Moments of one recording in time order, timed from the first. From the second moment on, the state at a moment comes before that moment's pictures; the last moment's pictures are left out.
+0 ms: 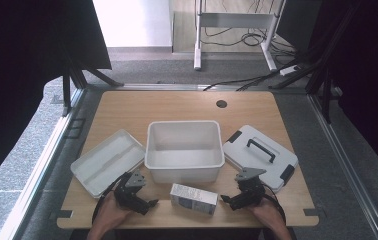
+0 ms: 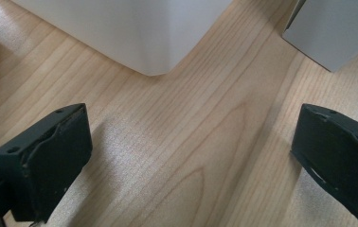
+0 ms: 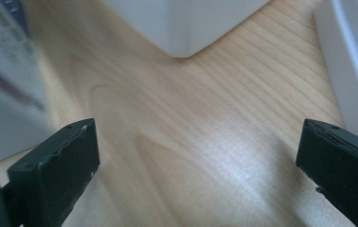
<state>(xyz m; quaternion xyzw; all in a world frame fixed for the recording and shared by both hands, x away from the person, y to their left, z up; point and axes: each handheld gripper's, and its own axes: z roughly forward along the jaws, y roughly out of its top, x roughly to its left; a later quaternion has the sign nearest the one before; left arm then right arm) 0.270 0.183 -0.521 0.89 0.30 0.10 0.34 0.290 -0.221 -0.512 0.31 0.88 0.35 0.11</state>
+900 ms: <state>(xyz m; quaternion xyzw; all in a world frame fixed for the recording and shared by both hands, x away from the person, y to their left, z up) 0.270 0.183 -0.521 0.89 0.30 0.10 0.34 0.259 -0.168 -0.444 0.18 0.95 0.27 0.04</state>
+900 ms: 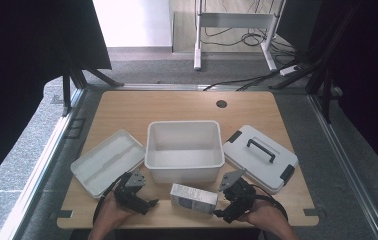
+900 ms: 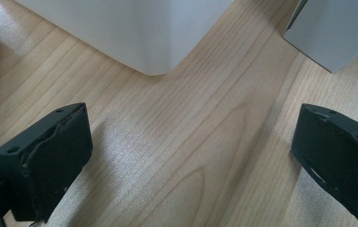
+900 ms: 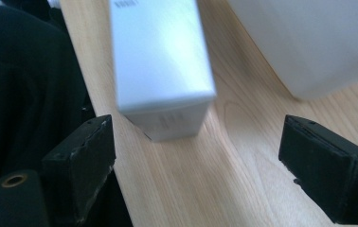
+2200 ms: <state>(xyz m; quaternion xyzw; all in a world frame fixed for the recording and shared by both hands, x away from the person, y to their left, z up) 0.270 0.183 -0.521 0.89 0.30 0.10 0.34 0.275 -0.080 -0.429 0.09 0.98 0.15 0.00</state>
